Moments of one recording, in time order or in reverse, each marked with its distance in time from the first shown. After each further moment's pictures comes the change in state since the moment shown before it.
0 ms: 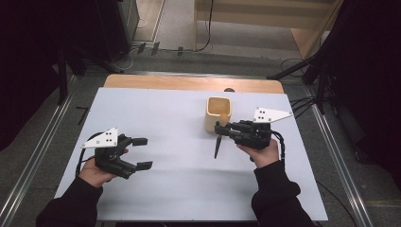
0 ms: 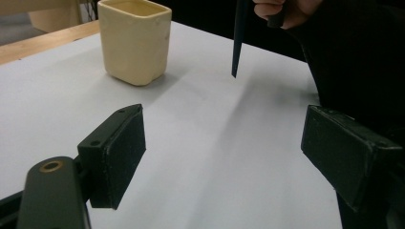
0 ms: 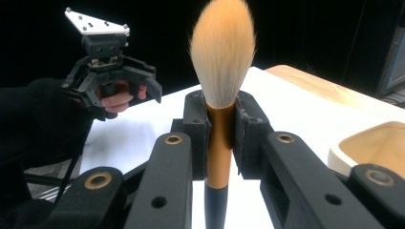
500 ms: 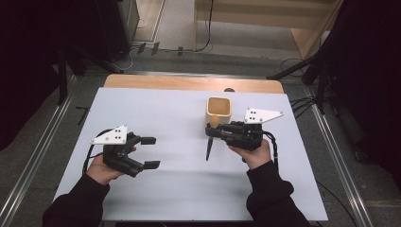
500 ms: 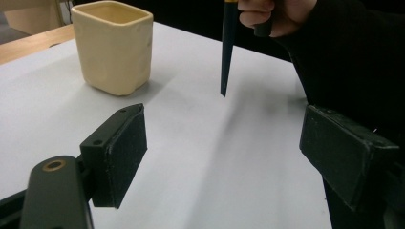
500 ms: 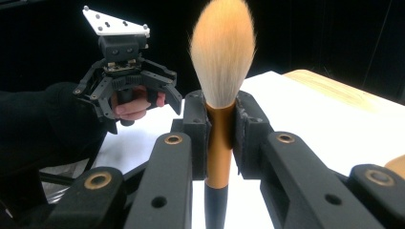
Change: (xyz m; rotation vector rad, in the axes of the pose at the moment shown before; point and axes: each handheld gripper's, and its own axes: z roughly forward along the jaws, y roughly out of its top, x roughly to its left) left arm -0.002 0.014 0.018 0.017 -0.060 0.010; right arm 0.009 0.003 0.019 -0.010 0.058 0.001
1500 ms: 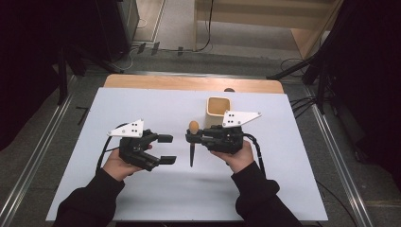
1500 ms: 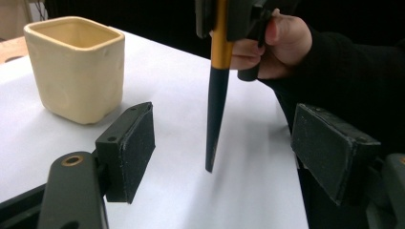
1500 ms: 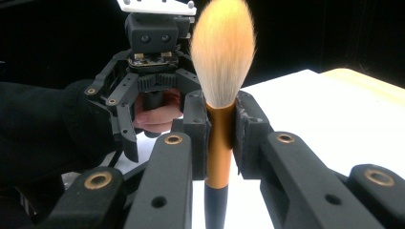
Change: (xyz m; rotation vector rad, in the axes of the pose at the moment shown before) left arm -0.003 0.025 0.034 -0.021 -0.095 -0.035; right arm 0.019 0.004 0.044 0.035 0.093 -0.014
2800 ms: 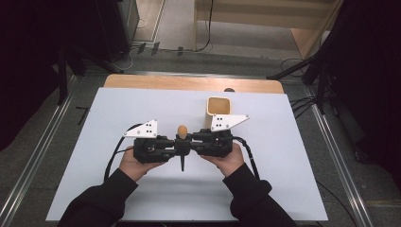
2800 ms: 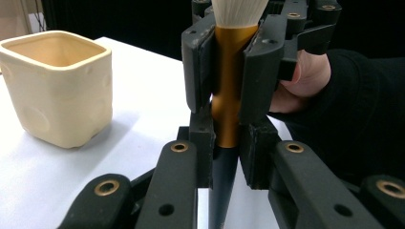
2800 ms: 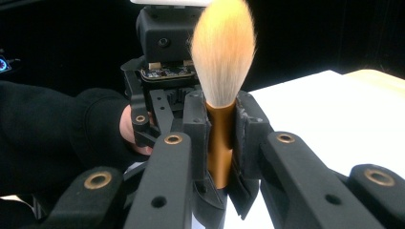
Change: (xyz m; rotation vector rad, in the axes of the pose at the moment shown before) left arm -0.006 0.008 0.034 -0.025 0.010 0.023; right arm 0.010 -0.001 0.025 0.004 0.047 -0.007
